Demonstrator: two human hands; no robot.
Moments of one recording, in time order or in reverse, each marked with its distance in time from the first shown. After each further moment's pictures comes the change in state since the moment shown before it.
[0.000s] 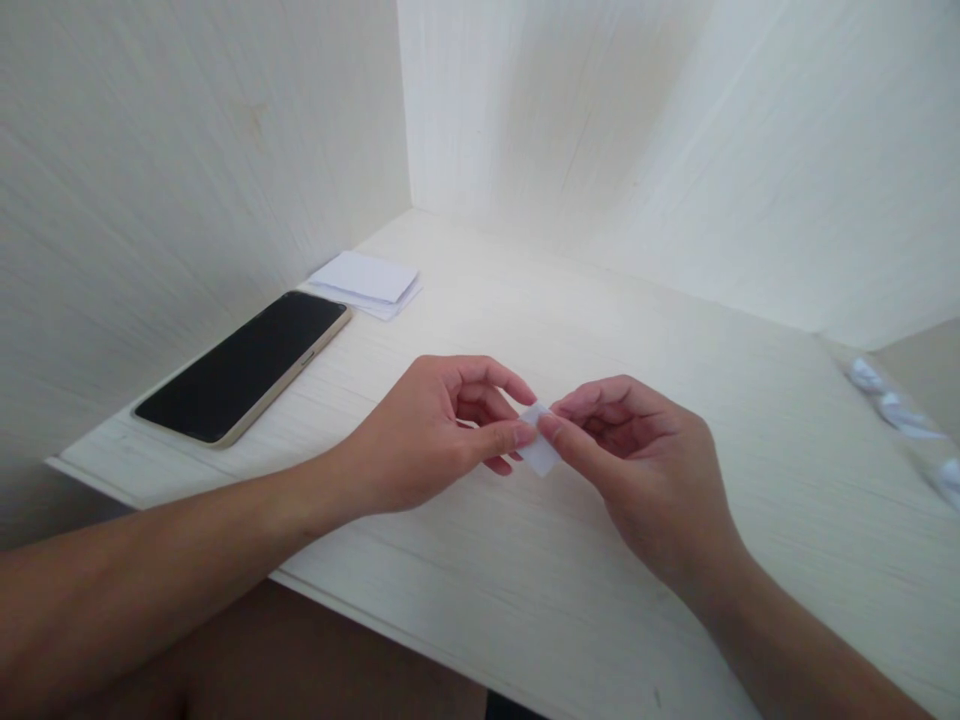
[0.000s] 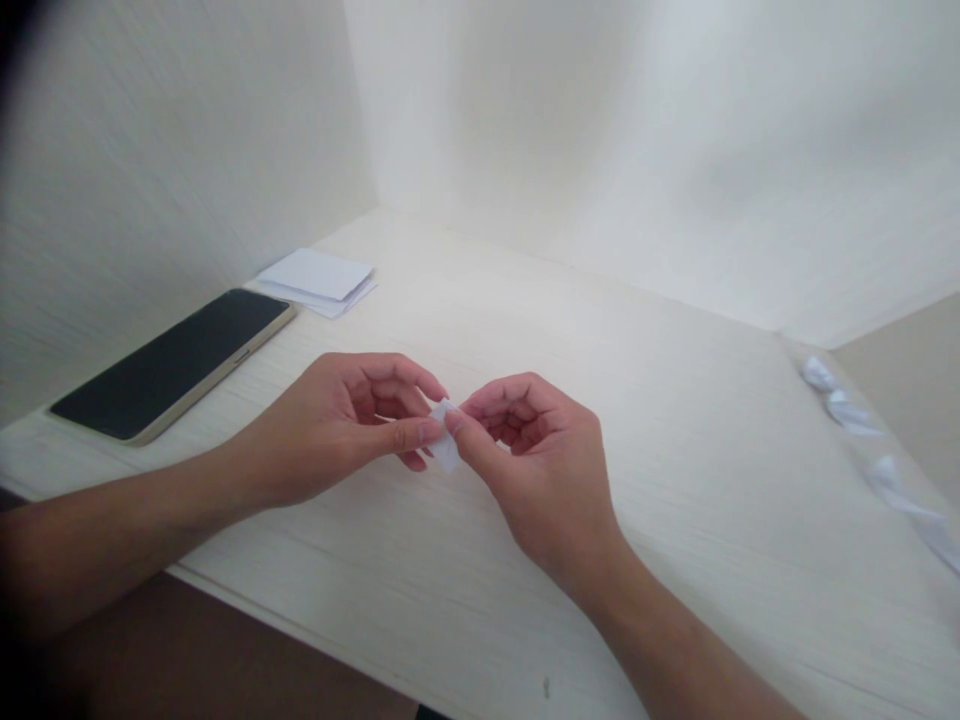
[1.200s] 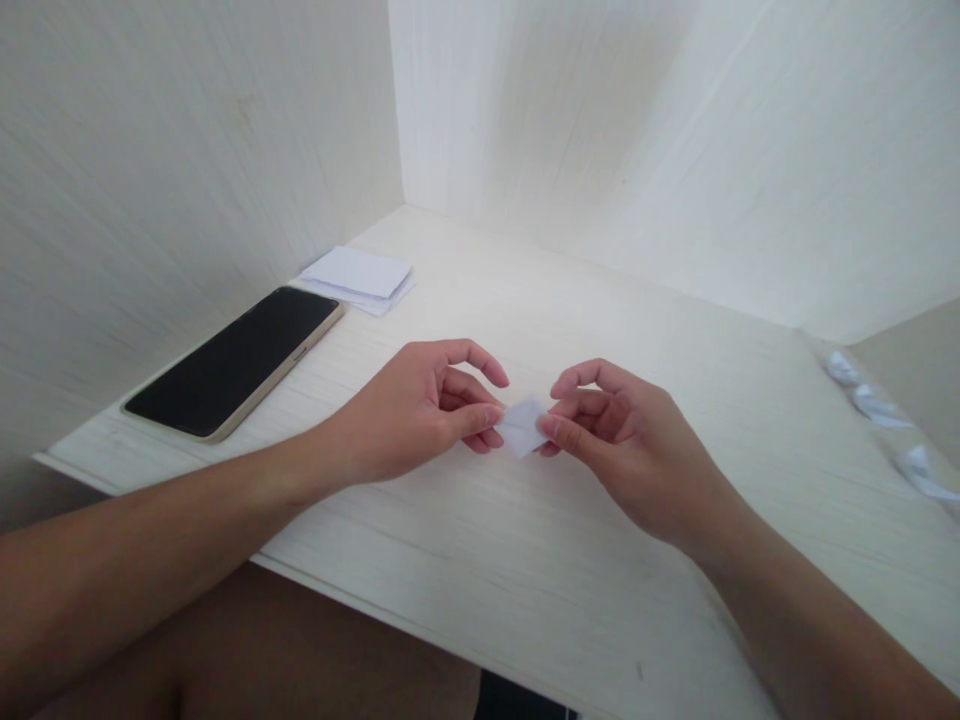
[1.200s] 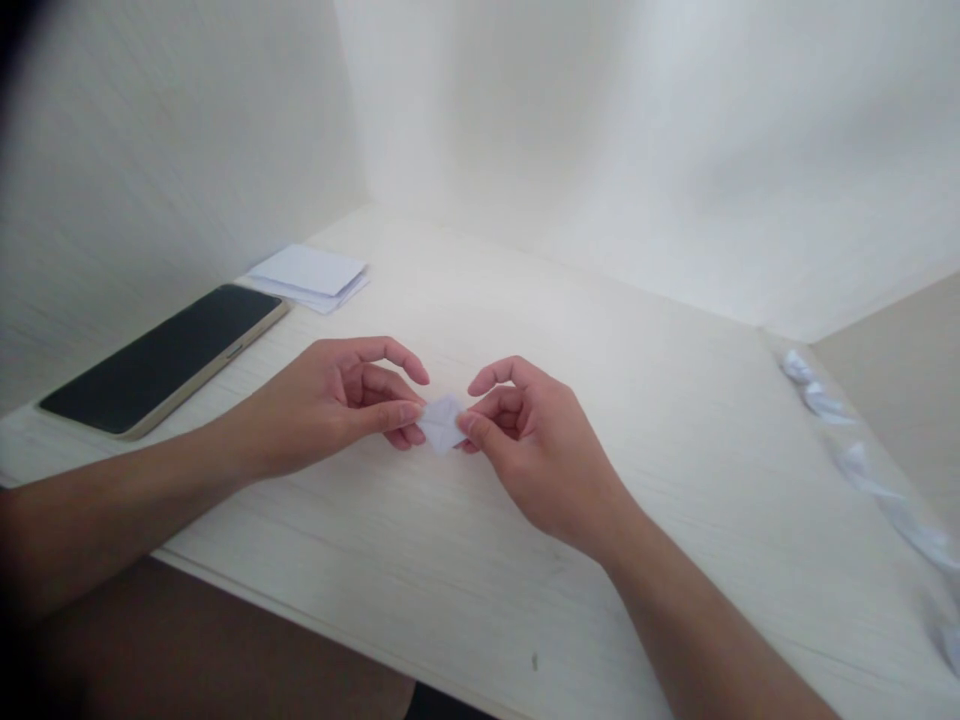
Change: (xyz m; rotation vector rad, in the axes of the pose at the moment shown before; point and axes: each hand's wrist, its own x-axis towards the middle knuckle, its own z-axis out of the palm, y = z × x) left_hand 0.006 -0.003 -0.012 0.053 -0.040 -0.017; right_hand 0.011 -0.002 -0.018 -0.014 -0.232 0.113
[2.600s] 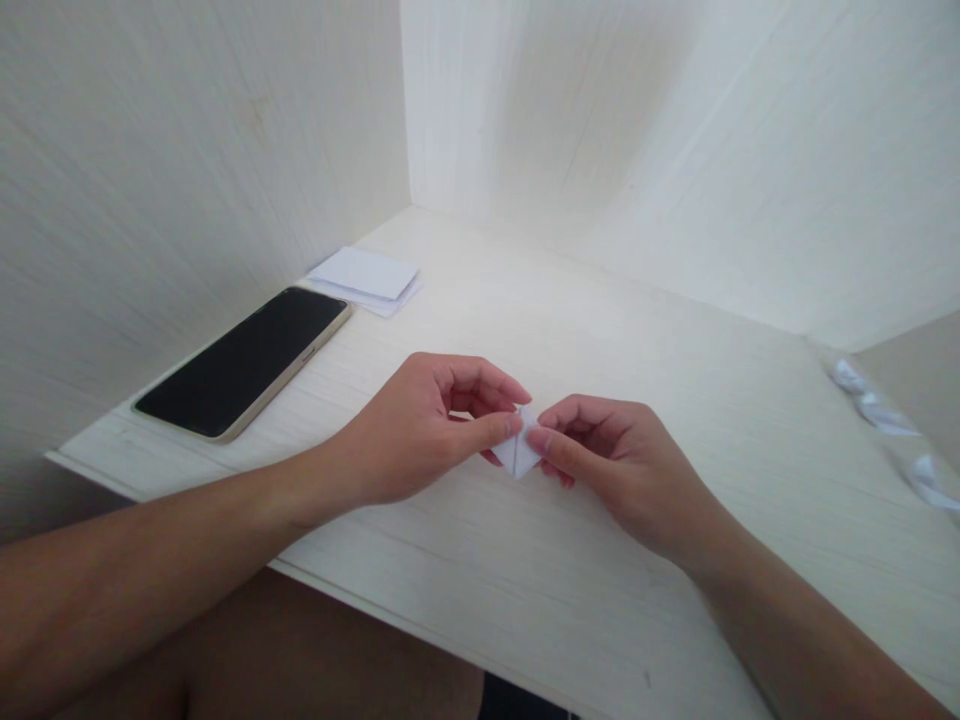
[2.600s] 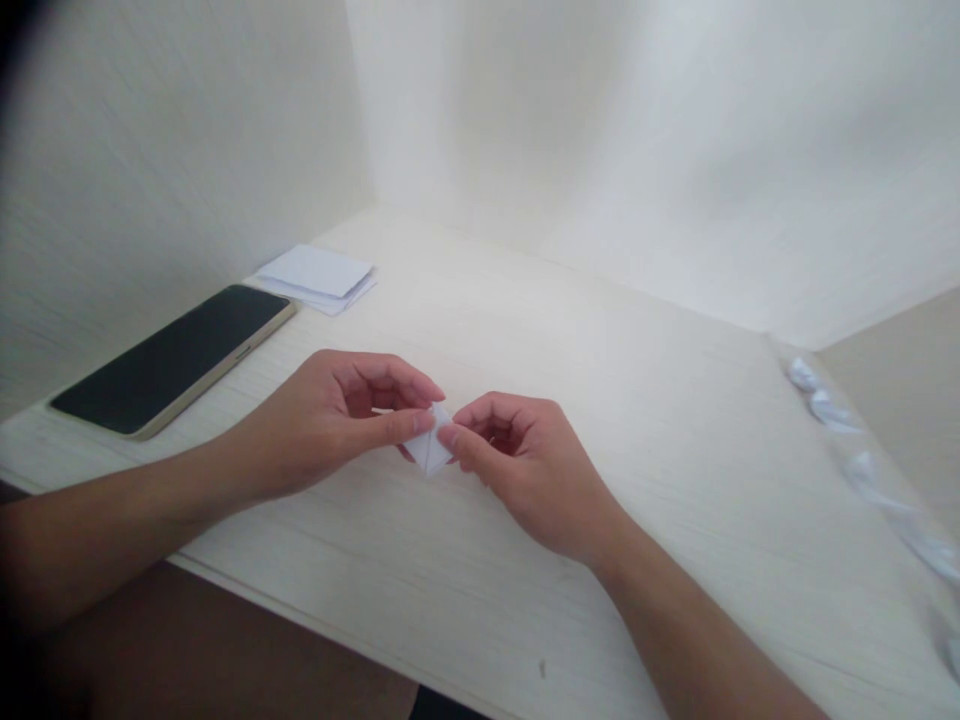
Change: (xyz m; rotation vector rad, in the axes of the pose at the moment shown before) left_hand -0.009 0.001 0.004 0.000 0.043 0.055; right_hand -0.001 0.004 0.007 0.056 -0.141 0.089
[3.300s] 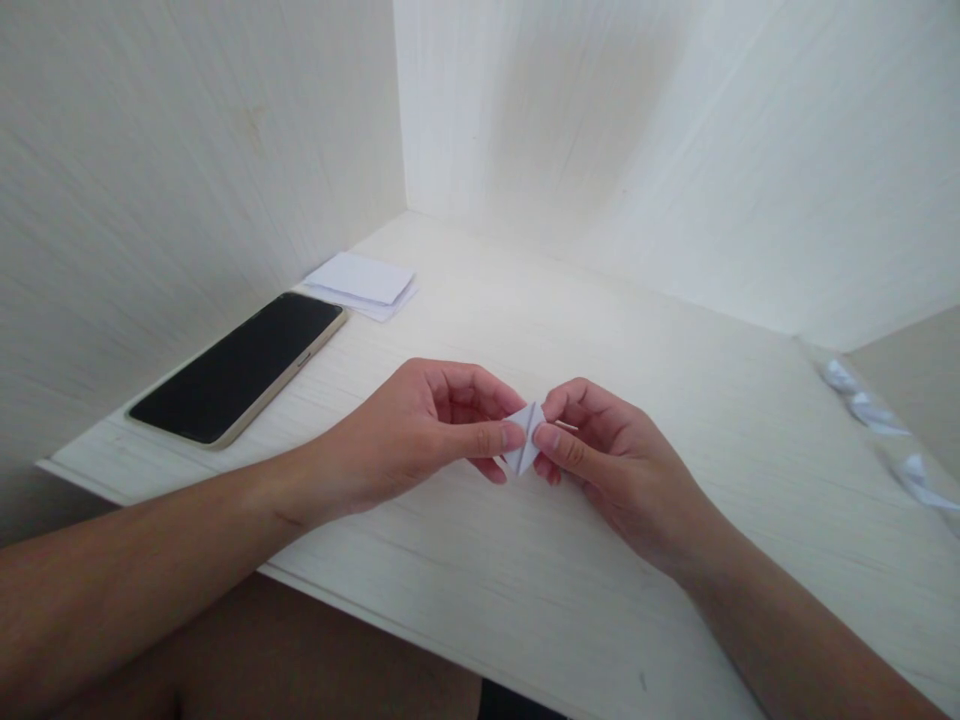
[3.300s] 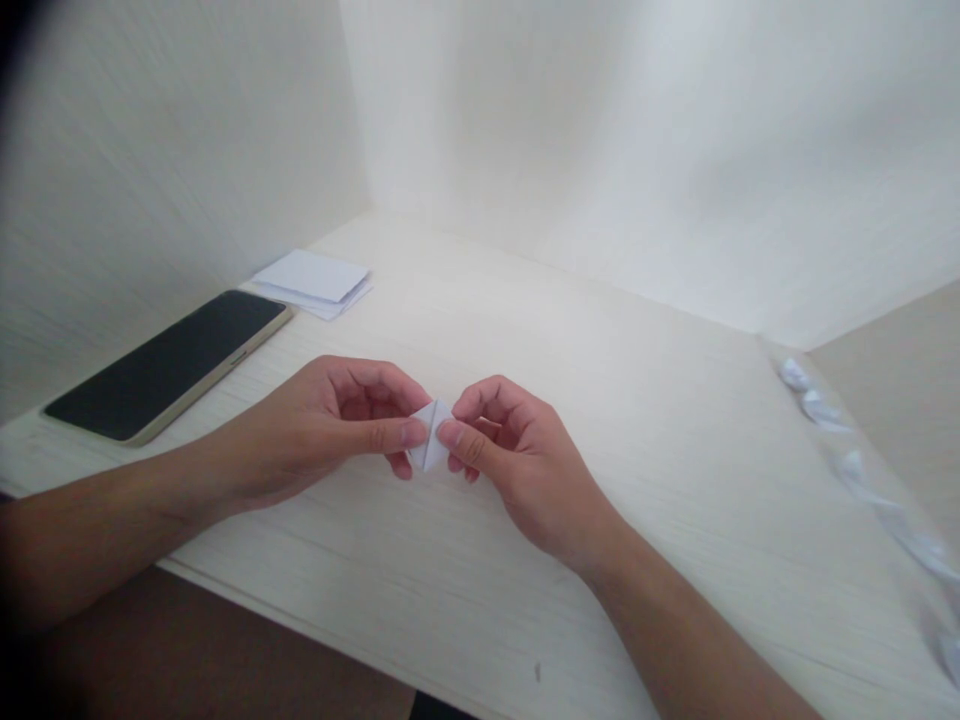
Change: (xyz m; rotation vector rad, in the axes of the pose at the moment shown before) left_hand 0.000 0.000 0.000 -0.201 -0.117 -0.071; right_hand -0.001 0.004 0.003 0.243 0.035 -0.013
